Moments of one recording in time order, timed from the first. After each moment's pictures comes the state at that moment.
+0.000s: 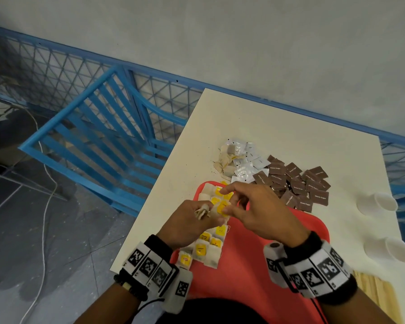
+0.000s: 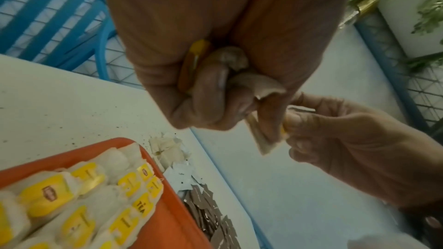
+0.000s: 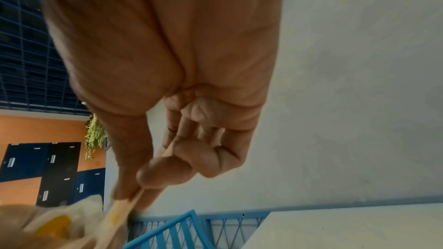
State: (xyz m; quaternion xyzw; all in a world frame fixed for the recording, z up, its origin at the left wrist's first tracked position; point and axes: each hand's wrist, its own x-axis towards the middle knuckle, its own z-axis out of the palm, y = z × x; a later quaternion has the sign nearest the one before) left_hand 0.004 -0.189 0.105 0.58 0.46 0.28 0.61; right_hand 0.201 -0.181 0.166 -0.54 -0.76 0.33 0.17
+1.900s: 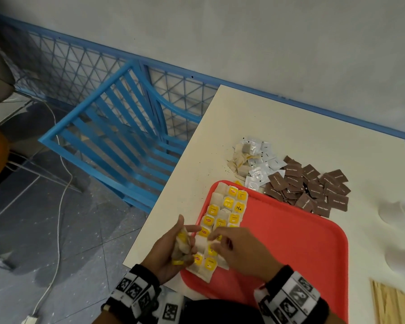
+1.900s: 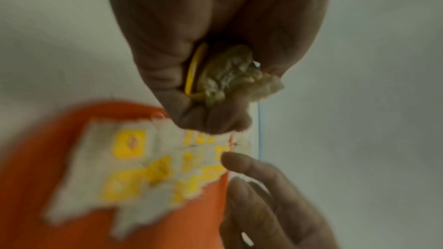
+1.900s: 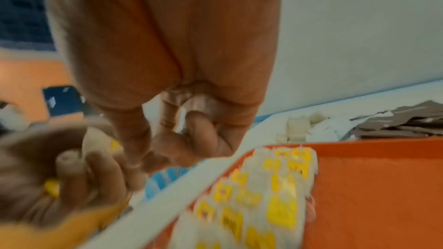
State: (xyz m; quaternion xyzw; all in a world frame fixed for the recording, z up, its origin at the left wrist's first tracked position) left_hand -0.050 -0.236 0.051 0.05 0.48 0.33 0.81; right_hand 0.158 -0.226 0.075 -0.50 -0.74 0.44 0.11
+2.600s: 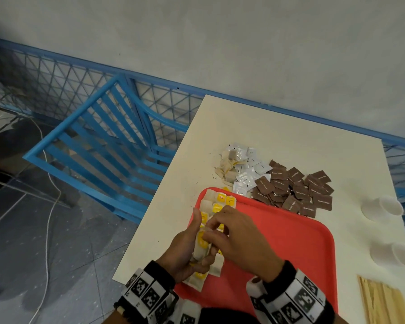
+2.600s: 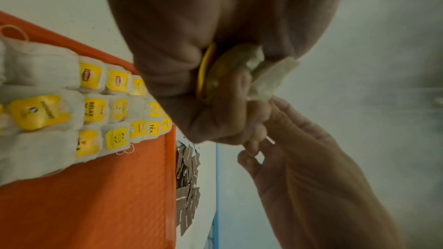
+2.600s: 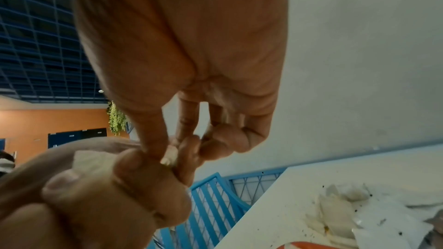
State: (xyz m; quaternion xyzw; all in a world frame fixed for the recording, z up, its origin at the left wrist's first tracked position) left_hand 0.004 -0.218 0.091 0.21 0.43 0.25 0.84; right_hand 0.161 -0.212 0.134 -0.53 -0.75 0.35 0.19
